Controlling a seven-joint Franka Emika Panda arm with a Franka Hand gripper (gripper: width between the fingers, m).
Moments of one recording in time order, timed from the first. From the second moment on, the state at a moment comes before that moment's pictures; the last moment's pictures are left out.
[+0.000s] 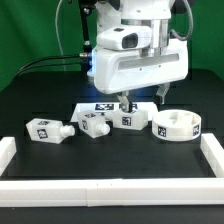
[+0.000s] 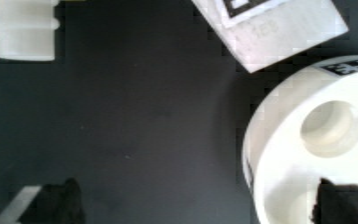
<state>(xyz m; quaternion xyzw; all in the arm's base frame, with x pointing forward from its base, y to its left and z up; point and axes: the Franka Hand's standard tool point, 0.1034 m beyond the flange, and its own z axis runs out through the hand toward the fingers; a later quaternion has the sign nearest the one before) 0.461 0.045 0.059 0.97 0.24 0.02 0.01</state>
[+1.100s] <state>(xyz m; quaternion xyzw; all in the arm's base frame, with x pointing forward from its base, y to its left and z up) 0.438 0.071 0.008 0.98 0.20 0.01 0.00</state>
